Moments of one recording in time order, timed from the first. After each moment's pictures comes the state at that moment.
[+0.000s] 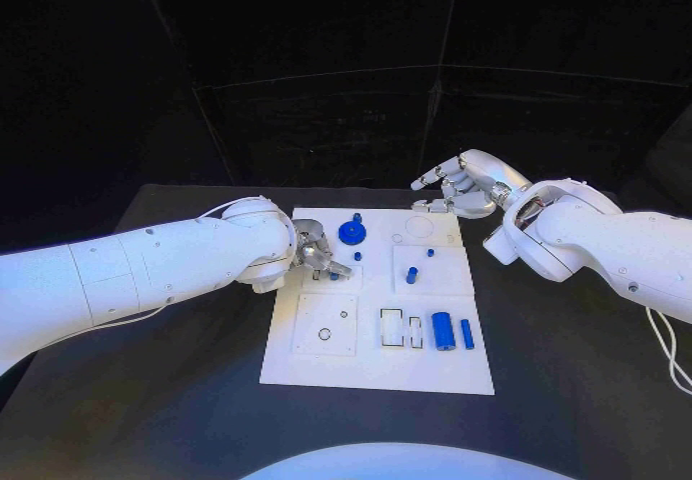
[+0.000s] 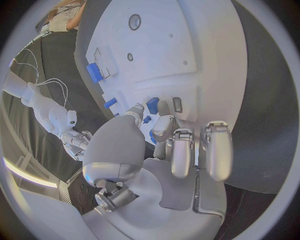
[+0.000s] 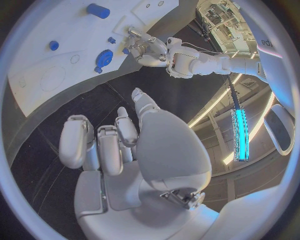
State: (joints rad) left arm 1.27 -0.66 -0.12 1.38 -1.05 0.06 -0.54; left_hand 1.02 -0.08 0.09 0.29 0.09 0.96 0.02 0.63 0.78 1.35 -0.05 1.18 1.11 1.47 -0.10 1.57 1.31 0.05 1.47 0.01 1.47 1.31; right arm 1.26 -0.81 -0.01 1.48 -0.98 -0.33 0.08; right_hand 1.40 -0.05 0.05 0.09 0.25 0.92 0.17 0.09 0.07 1.32 0.08 1.24 1.25 1.47 0.01 1.48 1.31 0.06 1.39 0.10 1.39 1.18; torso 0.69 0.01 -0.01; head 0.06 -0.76
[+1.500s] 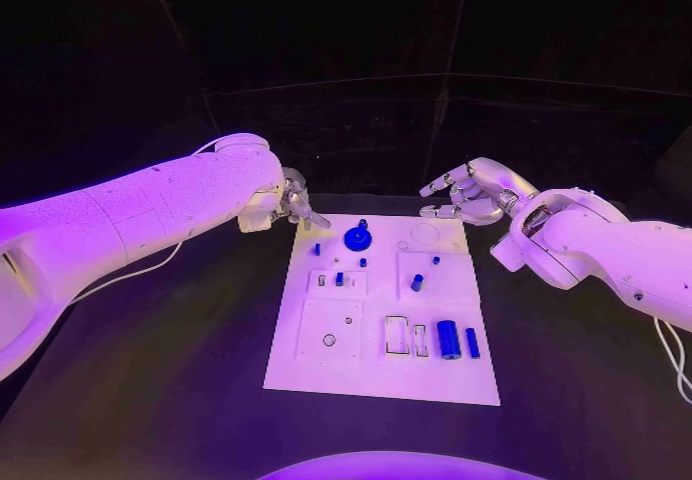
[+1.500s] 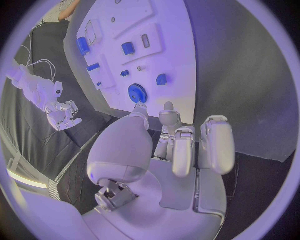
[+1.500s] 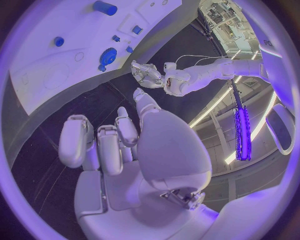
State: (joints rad) left arm 1.36 -0.53 -0.02 1.01 -1.09 0.30 -0.54; left_hand 1.12 0.02 -0.09 0.29 0.07 0.89 0.08 0.48 0.59 1.23 0.01 1.05 0.91 1.47 -0.06 1.57 1.31 0.05 1.46 0.05 1.36 1.31; right arm 1.26 -0.79 -0.01 1.44 -0.97 -0.33 0.08; right_hand 1.39 -0.05 0.04 0.10 0.25 0.92 0.17 0.09 0.07 1.32 0.08 1.24 1.24 1.47 0.01 1.47 1.31 0.06 1.39 0.11 1.38 1.17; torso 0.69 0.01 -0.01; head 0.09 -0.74
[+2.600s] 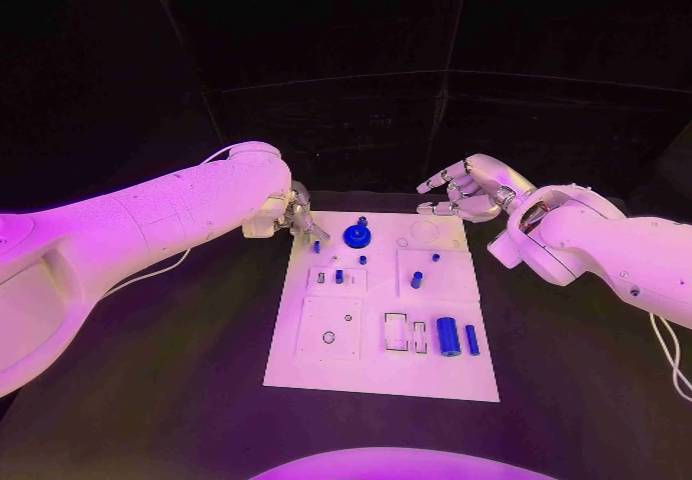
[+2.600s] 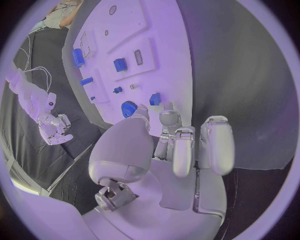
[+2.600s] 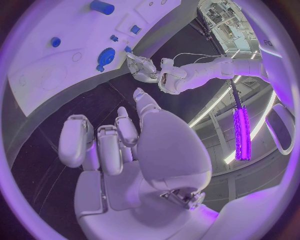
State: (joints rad) left arm 1.33 -0.47 -0.04 0.92 -1.10 0.40 -0.54; left_hand 1.13 0.03 -0.10 0.29 0.07 0.91 0.07 0.49 0.59 1.23 0.01 1.05 0.91 1.47 -0.06 1.57 1.31 0.05 1.46 0.05 1.37 1.31; right arm 1.26 -0.78 -0.01 1.44 -0.97 -0.33 0.09; right_hand 1.39 -0.05 0.04 0.10 0.25 0.92 0.17 0.09 0.07 1.32 0.08 1.24 1.24 1.47 0.01 1.47 1.31 0.06 1.39 0.11 1.38 1.17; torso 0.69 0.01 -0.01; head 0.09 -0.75
